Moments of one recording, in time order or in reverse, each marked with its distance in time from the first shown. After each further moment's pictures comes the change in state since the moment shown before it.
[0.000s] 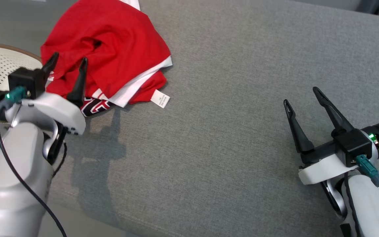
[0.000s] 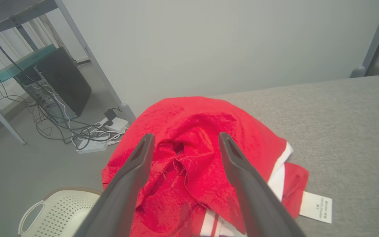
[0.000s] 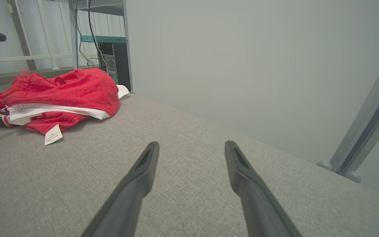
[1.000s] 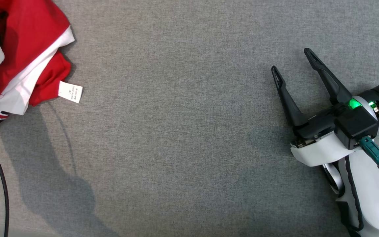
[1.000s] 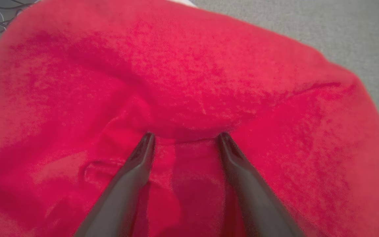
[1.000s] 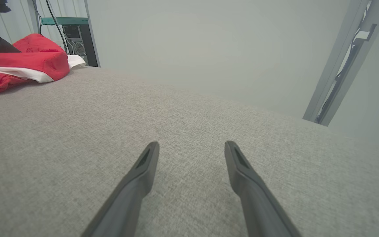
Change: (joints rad) left arm -0.583 0.209 -0.313 0.528 -0.482 -0.003 0.469; right arm -0.133 -0.019 0.075 -0.075 0.011 0.002 -0.009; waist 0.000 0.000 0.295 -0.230
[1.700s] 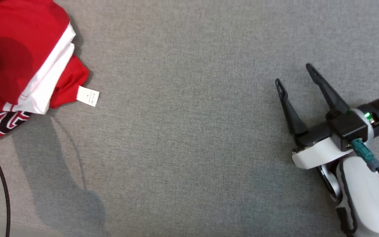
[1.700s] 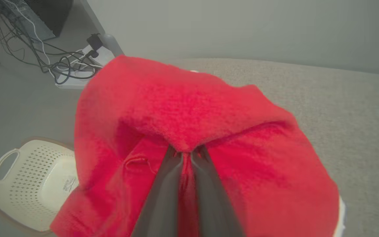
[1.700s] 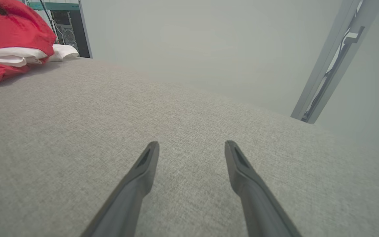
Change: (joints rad) left arm -0.030 -0.004 -0.034 0.077 0.003 0.000 -0.150; right arm 0.019 0.001 -0.007 0.077 -0.001 -0.002 0.006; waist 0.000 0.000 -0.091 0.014
